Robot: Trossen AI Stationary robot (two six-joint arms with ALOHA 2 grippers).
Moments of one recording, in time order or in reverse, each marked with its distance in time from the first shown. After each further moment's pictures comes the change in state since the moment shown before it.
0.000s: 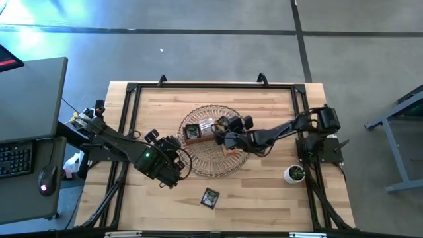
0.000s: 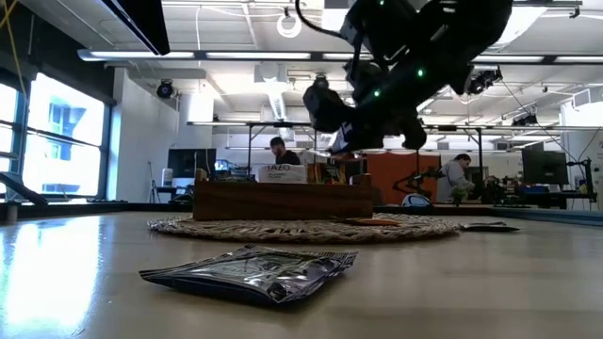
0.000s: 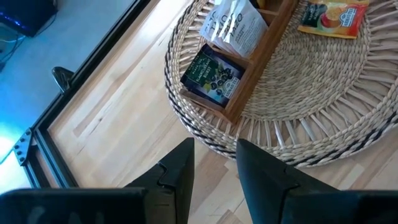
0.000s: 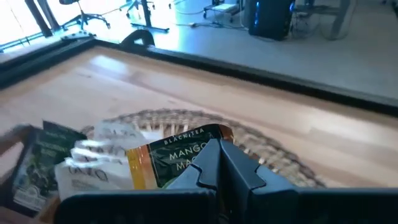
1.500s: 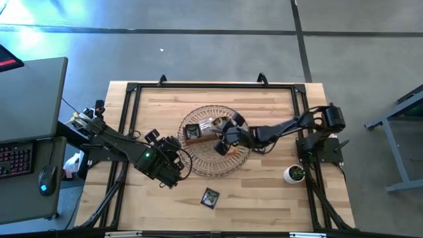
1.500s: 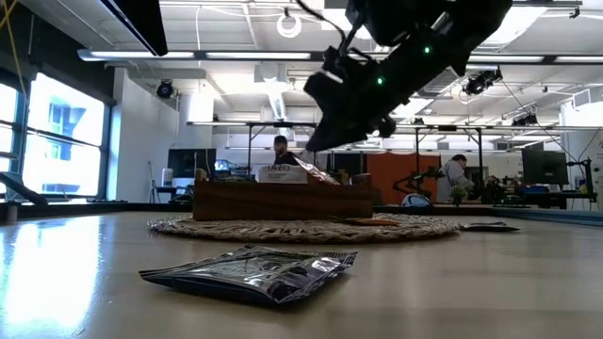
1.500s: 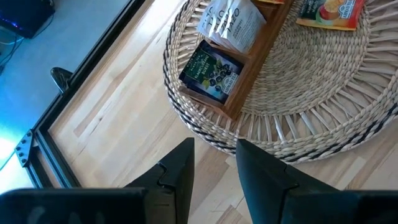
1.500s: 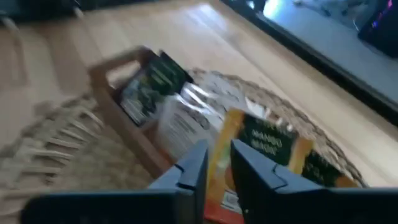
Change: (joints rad) left arm 0.000 0.000 0.000 0.000 0.014 0.027; right arm -0.028 -0.059 0.002 0.019 -0.429 -0.416
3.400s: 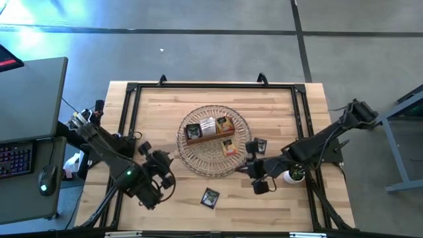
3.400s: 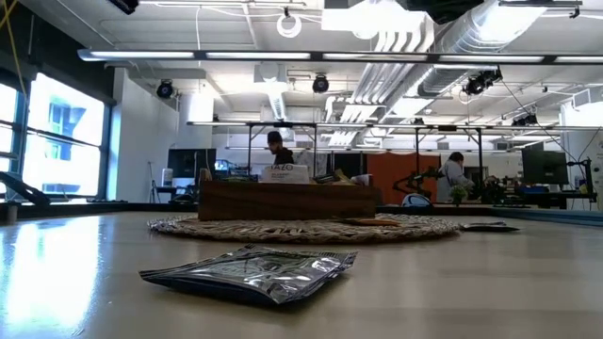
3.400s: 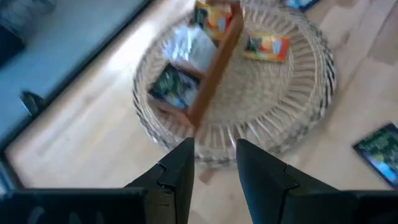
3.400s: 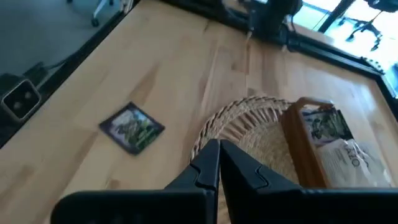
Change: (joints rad) left arm -0.229 -0.021 -0.010 0.011 -0.138 -0.192; right arm 0.458 -0.411 -0.037 -0.349 -0.164 -0.308
